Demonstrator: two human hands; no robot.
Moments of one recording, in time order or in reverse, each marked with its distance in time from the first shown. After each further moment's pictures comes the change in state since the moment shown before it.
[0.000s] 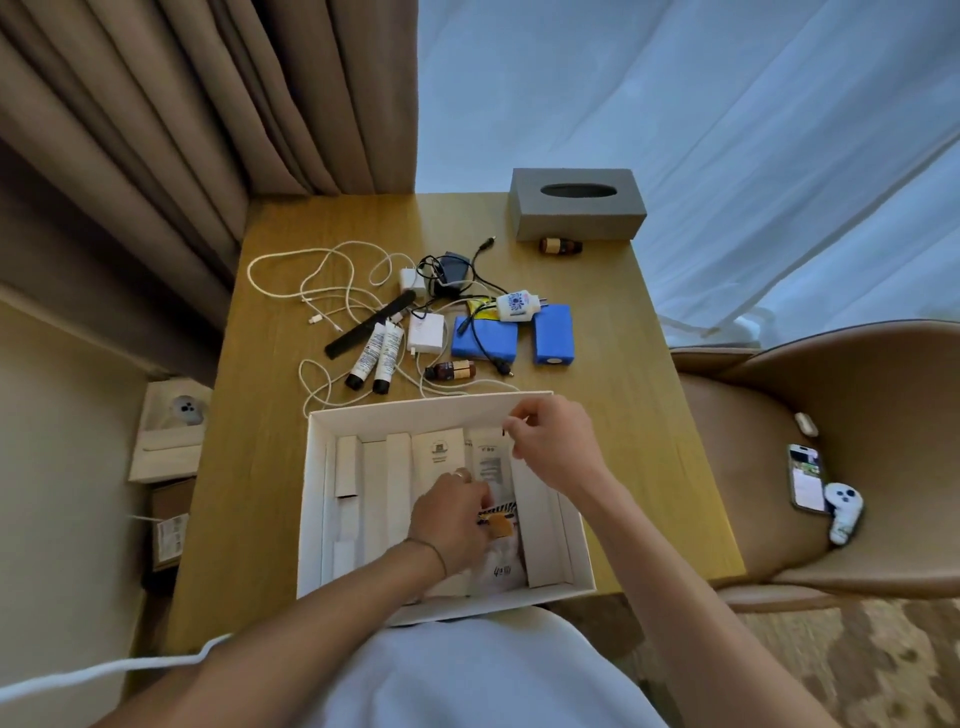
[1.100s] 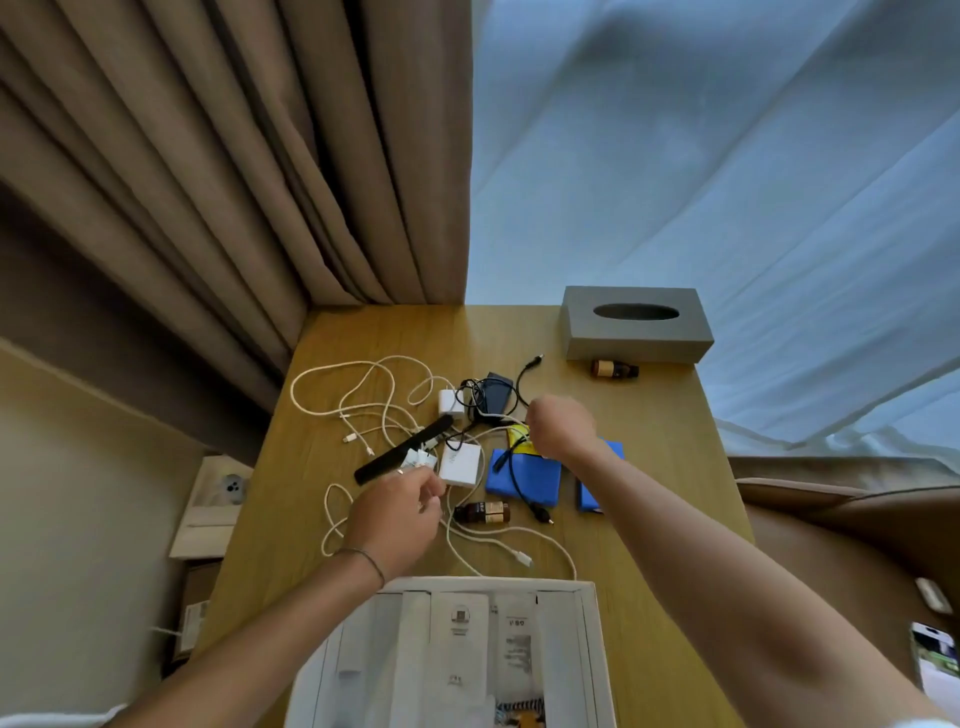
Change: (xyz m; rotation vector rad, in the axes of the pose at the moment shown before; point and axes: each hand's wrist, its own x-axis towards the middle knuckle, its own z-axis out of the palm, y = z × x) left_hand 0.102 -0.042 -0.162 -0.053 0.371 -0.172; right_hand 0.260 -0.029 -0.008 -0.552 -0.127 -0.164
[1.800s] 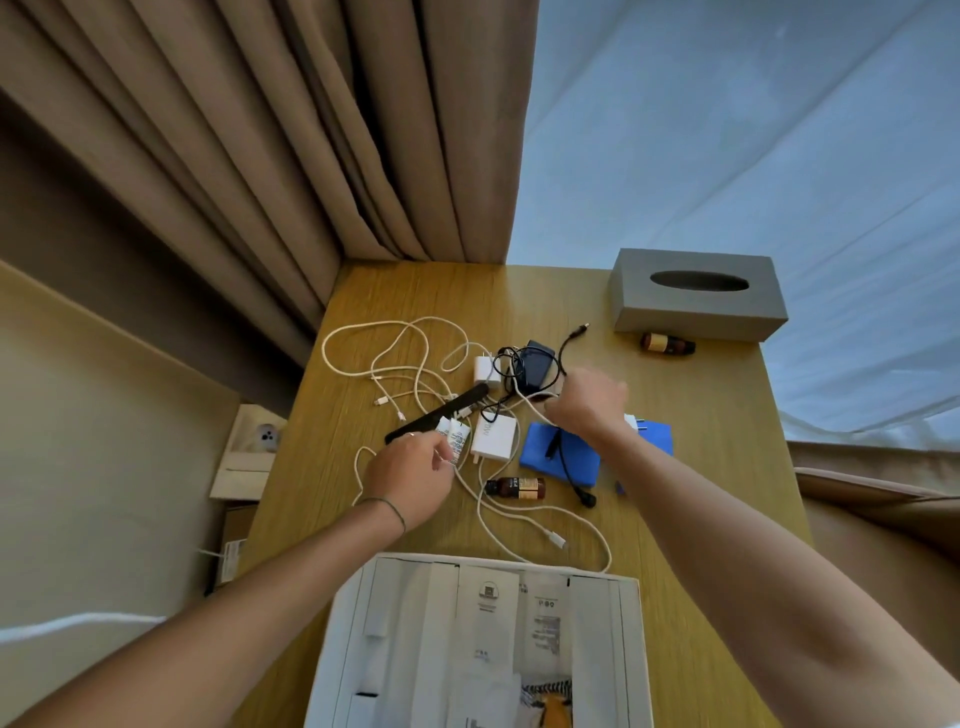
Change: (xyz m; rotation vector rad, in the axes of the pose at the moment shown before) left_hand 0.026 -0.032 0.007 0.029 -0.041 -0.165; right_hand 0.029 -0.016 0.027 0.032 0.019 0.128
